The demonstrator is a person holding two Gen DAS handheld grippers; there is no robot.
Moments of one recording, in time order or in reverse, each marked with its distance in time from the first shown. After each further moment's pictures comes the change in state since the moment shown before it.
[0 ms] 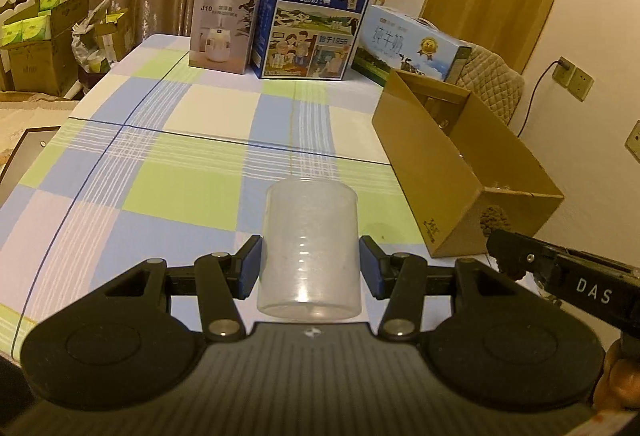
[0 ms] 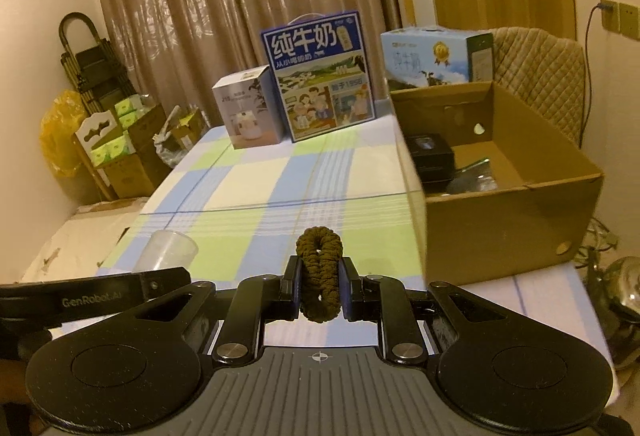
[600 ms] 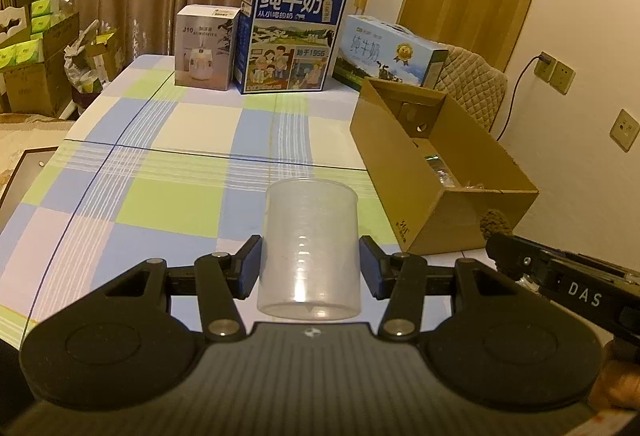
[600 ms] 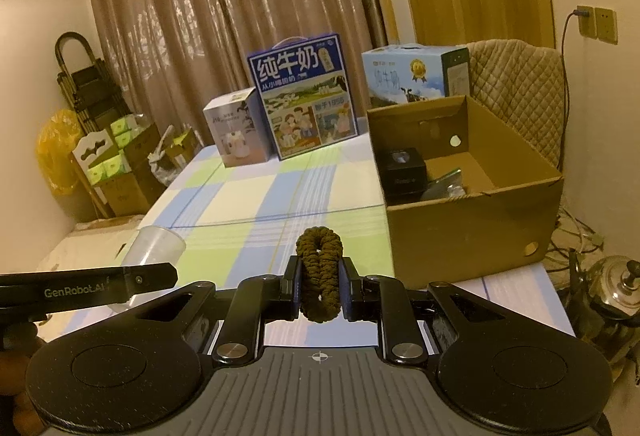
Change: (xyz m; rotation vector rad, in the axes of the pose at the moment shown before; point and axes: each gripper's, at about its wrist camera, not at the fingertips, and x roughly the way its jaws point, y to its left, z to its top) left arm -0.028 -0.034 0.000 0.048 -0.028 -0.005; right arm -0.039 -0.022 -0.003 0.028 -0.057 -0.012
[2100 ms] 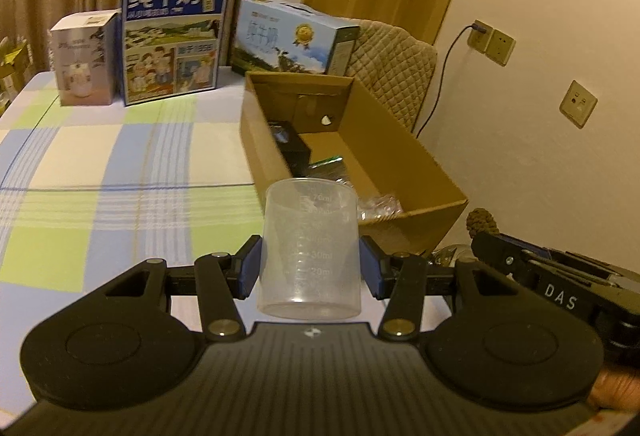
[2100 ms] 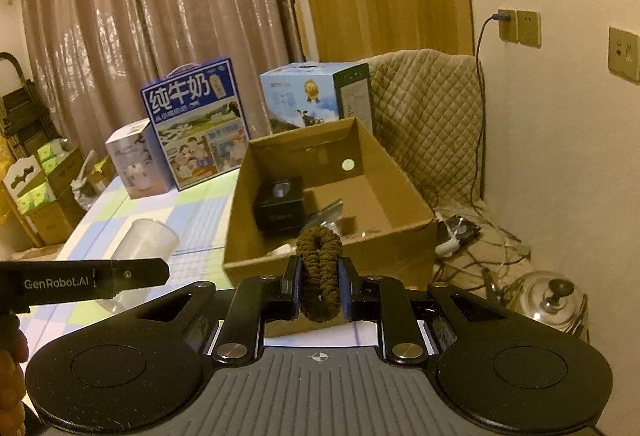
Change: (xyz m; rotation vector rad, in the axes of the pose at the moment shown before) left arm 0.082 -0.113 0.050 0.104 0.061 -0.175; right arm -0.007 -0.106 0.045 0.045 -0.031 -0.202
